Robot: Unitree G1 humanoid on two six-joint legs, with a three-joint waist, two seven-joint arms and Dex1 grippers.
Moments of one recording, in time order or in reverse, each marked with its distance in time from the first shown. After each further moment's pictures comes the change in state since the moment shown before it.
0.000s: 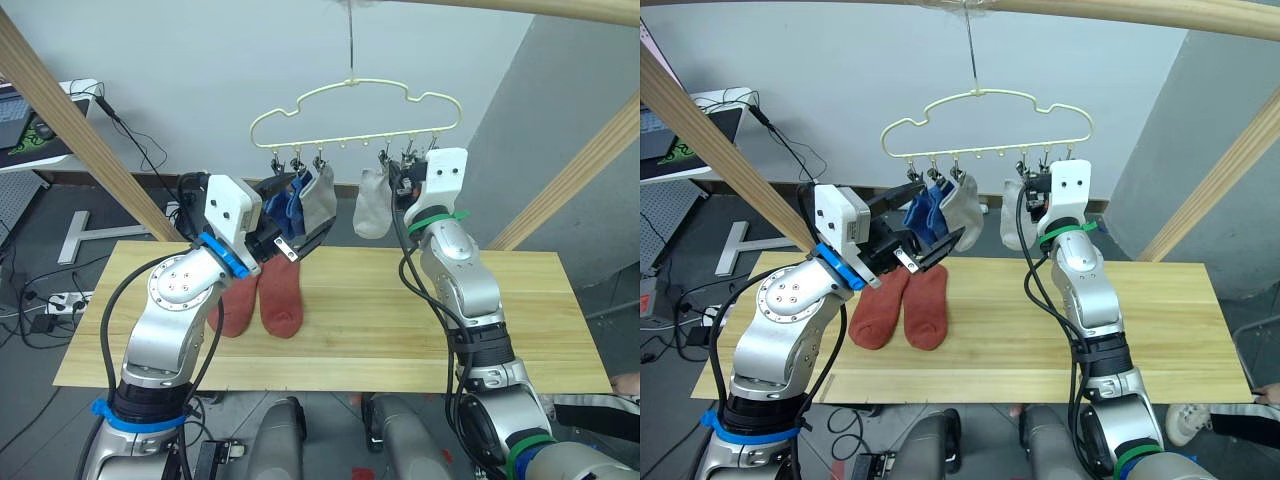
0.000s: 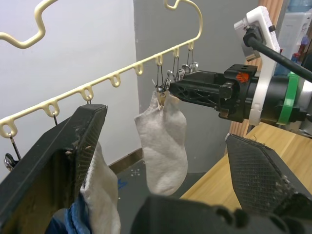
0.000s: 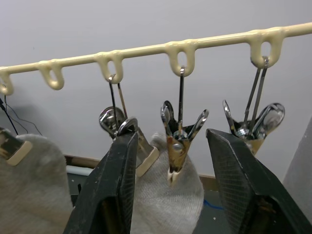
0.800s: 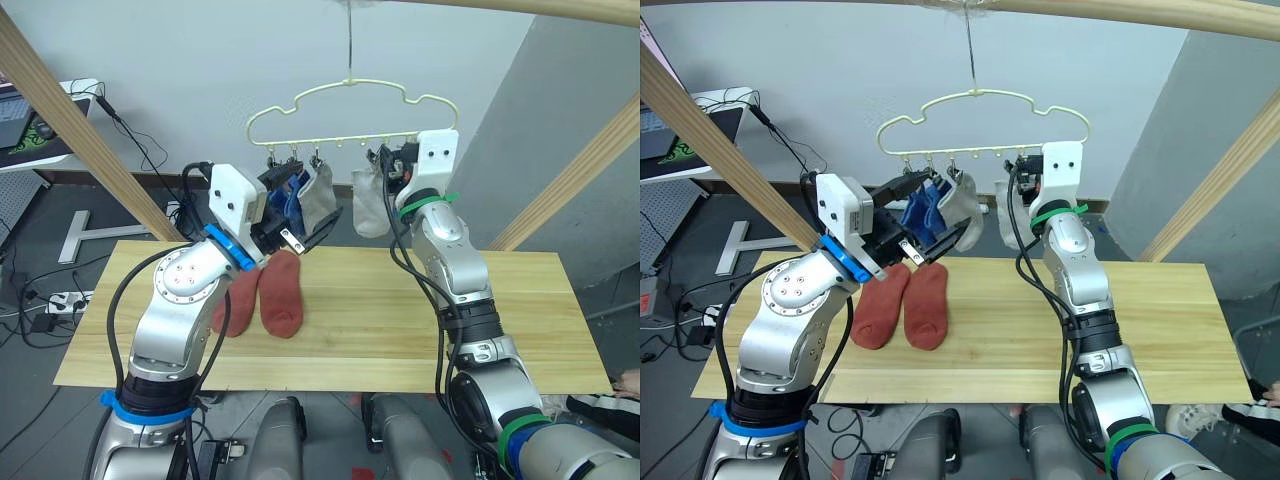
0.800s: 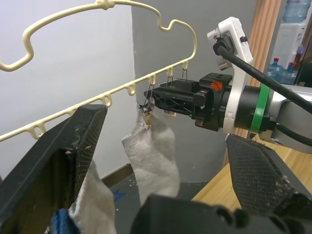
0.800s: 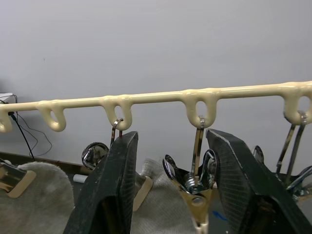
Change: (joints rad) left arm -0.041 -0.024 -0.015 -0.004 0.000 0.010 0.009; right arm -0.109 0.025 -0.023 0.143 0.001 -0.067 0.035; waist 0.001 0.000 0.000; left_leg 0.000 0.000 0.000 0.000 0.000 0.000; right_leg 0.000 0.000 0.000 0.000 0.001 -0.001
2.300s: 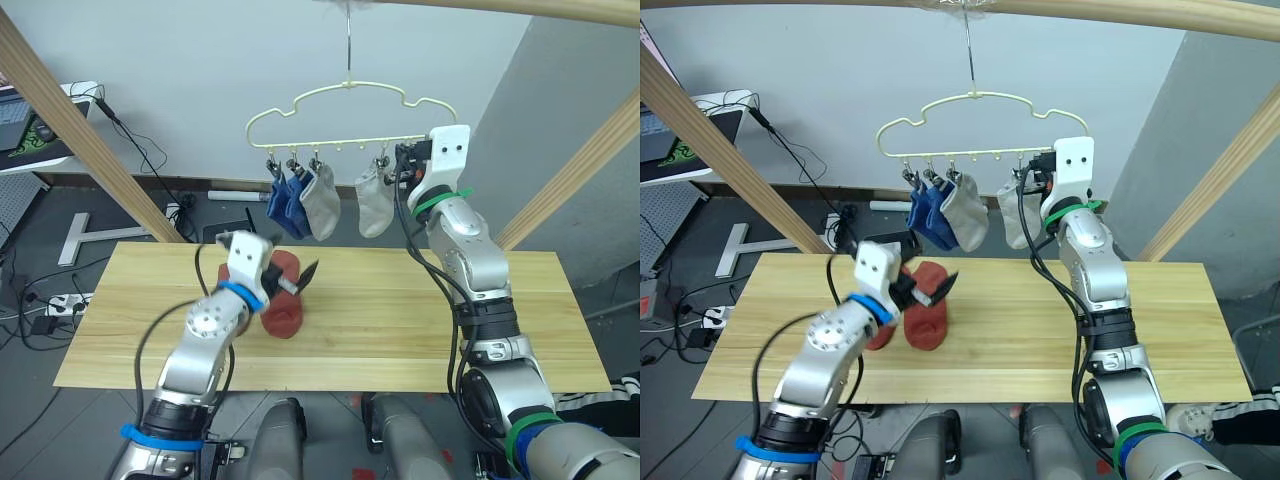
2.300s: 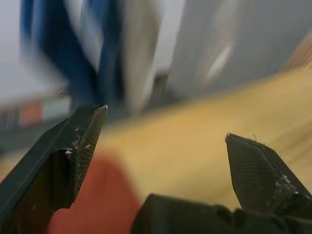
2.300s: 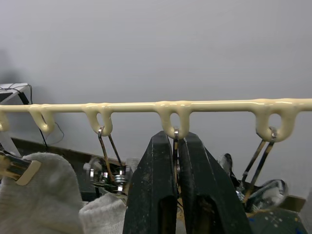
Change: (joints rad) left arm 0.208 -0.106 -0.060 0.457 0.164 -0.059 0.183; right arm 0.007 -0.073 -0.038 -0.082 0.044 0.139 0.118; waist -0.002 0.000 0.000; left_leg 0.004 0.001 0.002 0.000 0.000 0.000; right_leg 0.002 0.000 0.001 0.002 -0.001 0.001
